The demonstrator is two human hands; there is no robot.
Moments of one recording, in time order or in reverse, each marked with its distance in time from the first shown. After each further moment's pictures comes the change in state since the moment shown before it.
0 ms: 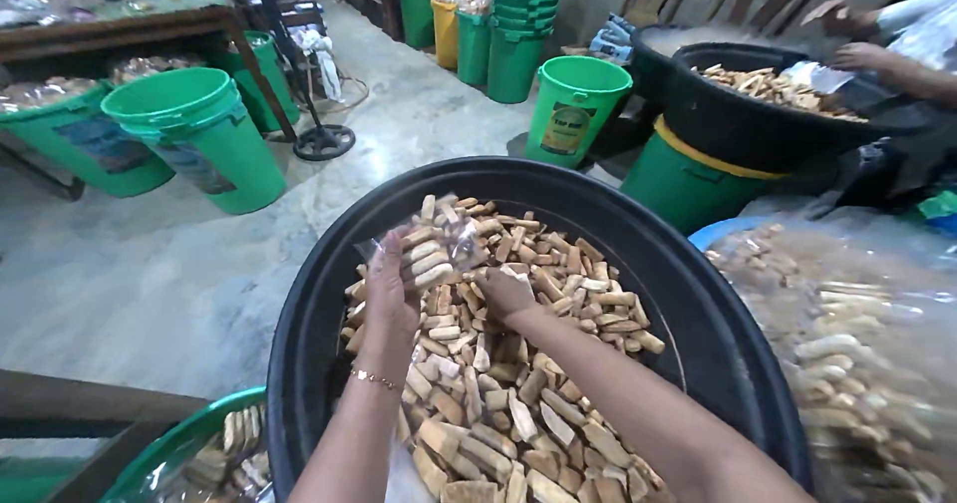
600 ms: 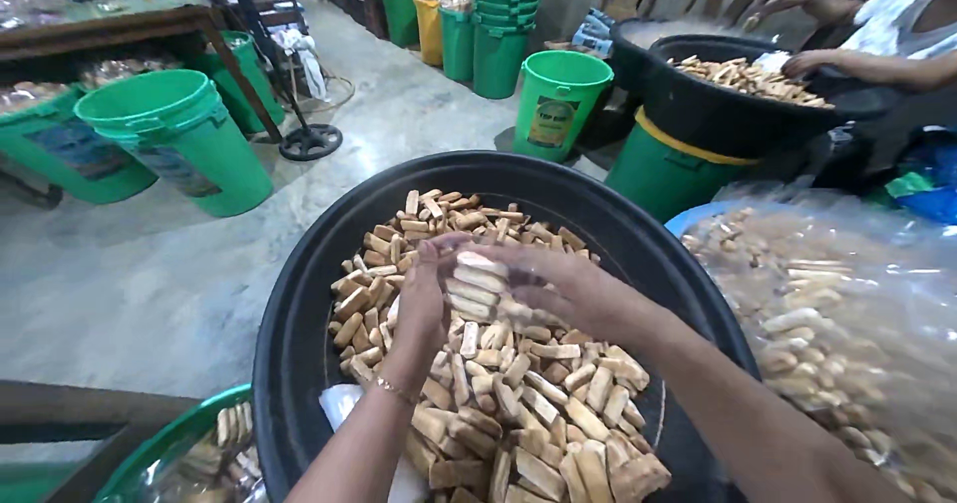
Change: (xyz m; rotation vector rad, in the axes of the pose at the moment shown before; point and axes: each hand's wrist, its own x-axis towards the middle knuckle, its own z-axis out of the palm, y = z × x) left_hand -0.050 -0.019 0.025 0.281 -0.308 0.007; right_hand -0.155 0.022 -0.074 0.336 0.507 -0.589
